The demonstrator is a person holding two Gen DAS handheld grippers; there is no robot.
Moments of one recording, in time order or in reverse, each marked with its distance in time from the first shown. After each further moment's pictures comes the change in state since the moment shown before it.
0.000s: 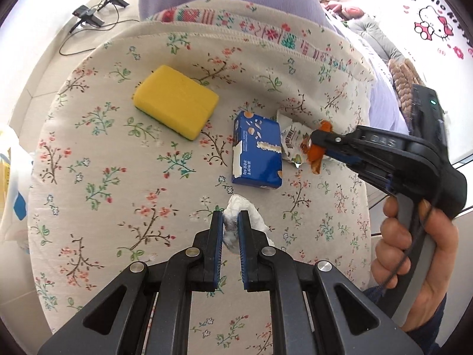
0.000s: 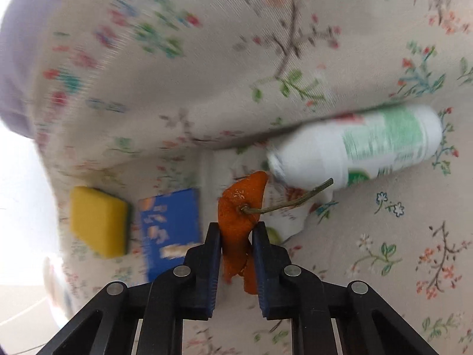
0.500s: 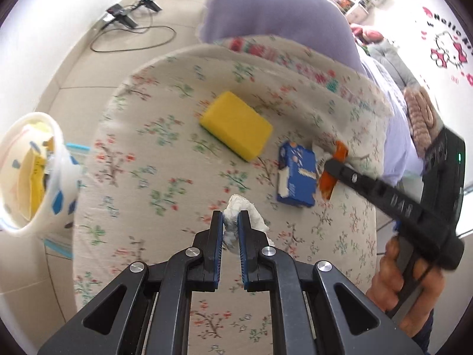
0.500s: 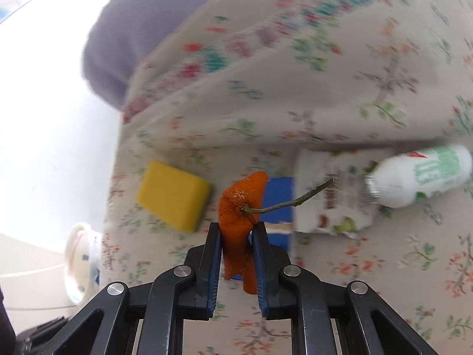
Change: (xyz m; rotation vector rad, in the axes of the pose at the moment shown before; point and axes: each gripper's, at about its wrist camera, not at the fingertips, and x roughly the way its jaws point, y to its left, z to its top) left arm -0.046 0.058 0.006 -0.109 -0.078 0.057; right arm -0.027 0.058 -0.036 -0.230 -0.108 0.123
